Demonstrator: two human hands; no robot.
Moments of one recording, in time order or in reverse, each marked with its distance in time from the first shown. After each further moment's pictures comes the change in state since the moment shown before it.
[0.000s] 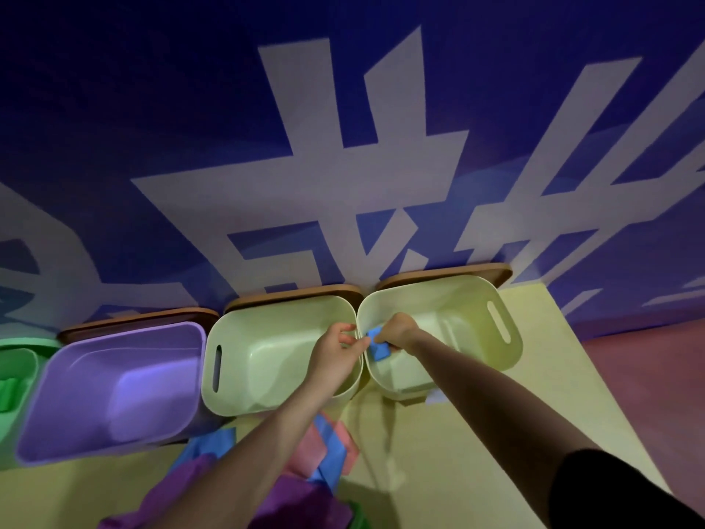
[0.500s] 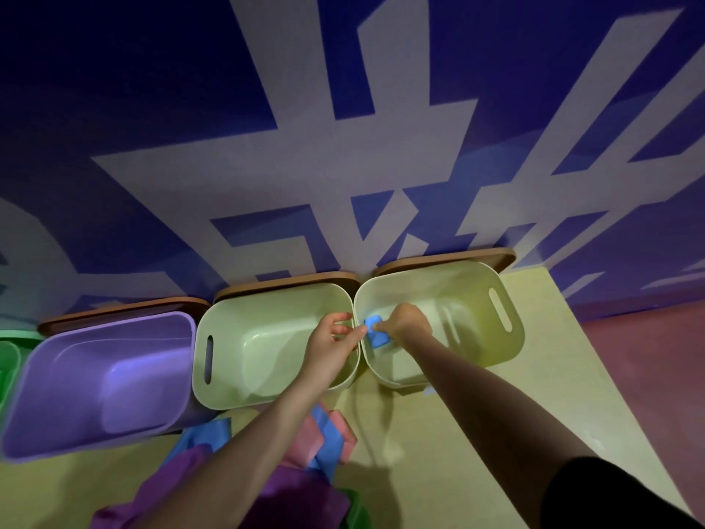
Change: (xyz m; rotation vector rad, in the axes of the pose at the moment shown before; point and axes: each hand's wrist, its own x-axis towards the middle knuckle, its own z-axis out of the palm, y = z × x) left_hand 0.005 -0.015 0.005 -0.247 -0.021 -0.030; right_hand 0.010 0.017 0.012 -0.207 0.176 0.074
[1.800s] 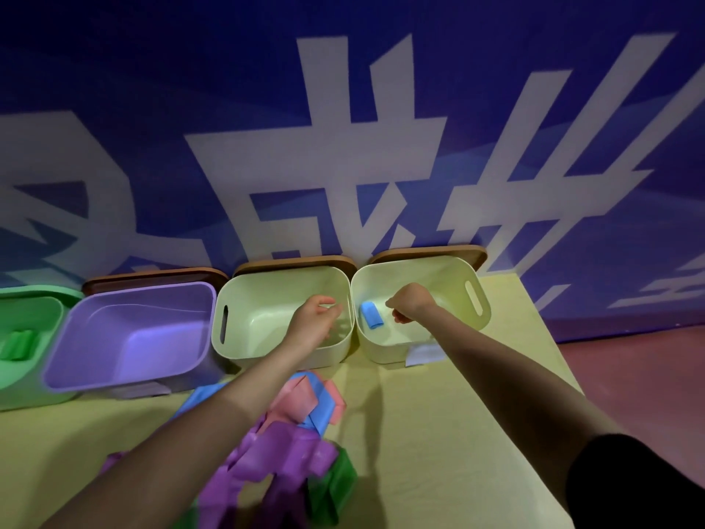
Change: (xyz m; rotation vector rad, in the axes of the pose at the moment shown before) left_hand -0.049 0.024 -0.032 0.116 0.011 0.044; right_hand -0.057 0.010 -0.060 0.192 -0.026 -0.122
